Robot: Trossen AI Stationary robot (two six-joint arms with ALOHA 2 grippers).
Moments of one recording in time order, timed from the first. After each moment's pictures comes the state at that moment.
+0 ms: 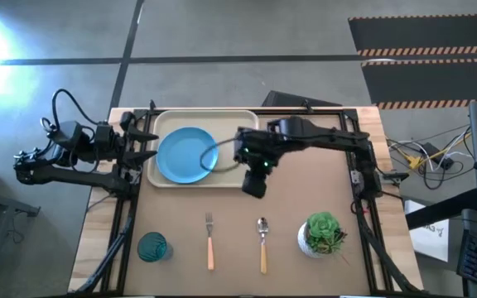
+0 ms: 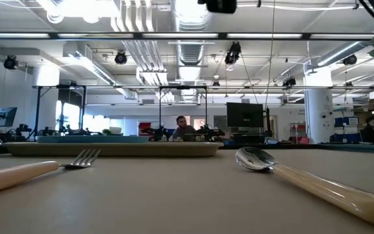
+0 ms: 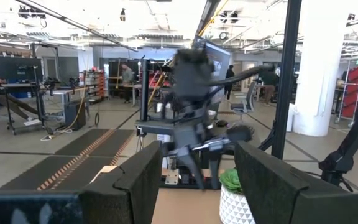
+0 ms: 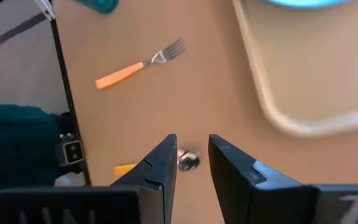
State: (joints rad) left arm -0.01 0.49 0.86 -0.23 -0.04 -0.02; right arm 0.01 2.03 2.35 -1.45 -0.25 0.37
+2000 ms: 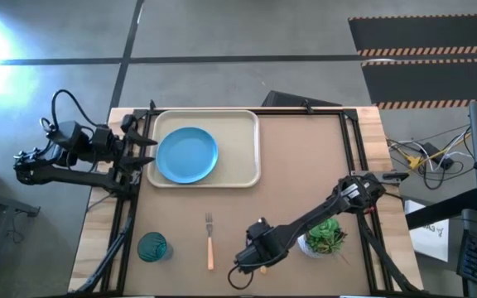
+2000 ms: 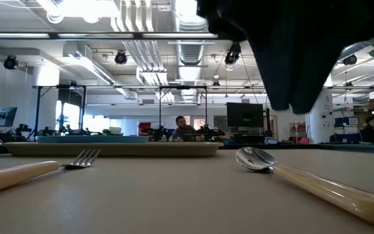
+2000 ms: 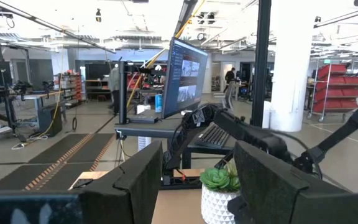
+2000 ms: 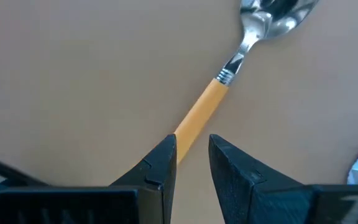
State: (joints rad) left arm -0.01 0.49 0.86 -0.23 0.06 -0.02; right arm 0.51 2.26 1.97 -1.17 -0.04 1.56
